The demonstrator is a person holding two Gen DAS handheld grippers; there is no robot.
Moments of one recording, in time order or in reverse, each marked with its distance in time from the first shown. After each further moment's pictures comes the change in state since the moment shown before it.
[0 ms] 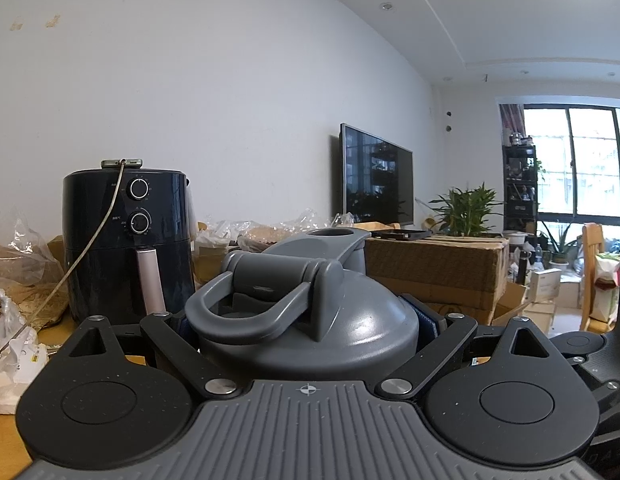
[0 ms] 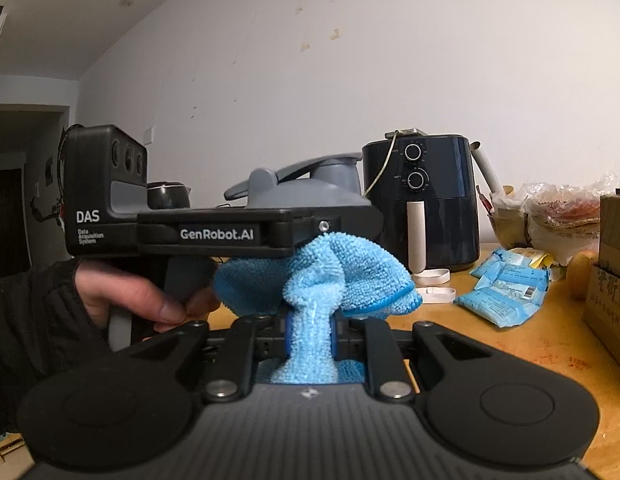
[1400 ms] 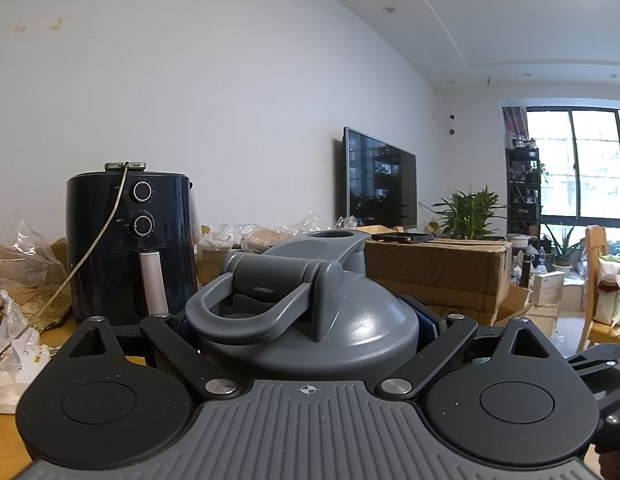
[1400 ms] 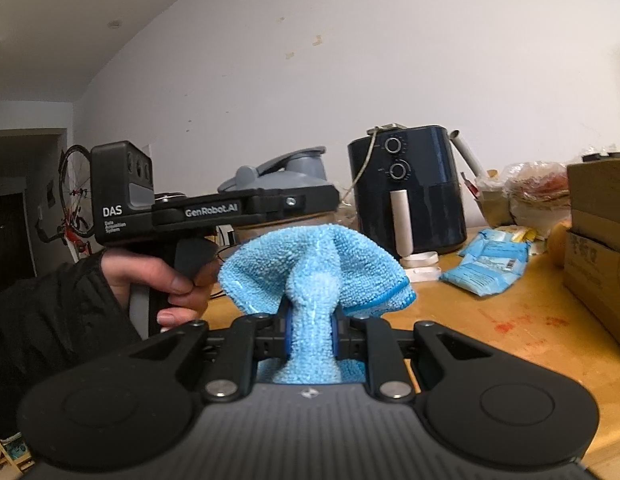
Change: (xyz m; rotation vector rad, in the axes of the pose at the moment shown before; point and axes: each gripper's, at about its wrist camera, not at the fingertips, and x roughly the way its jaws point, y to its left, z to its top) left arm 0.000 -0.001 0.007 -0.002 -0.009 0.013; right arm -0.053 -0.018 -0.021 0.081 -0.012 0.000
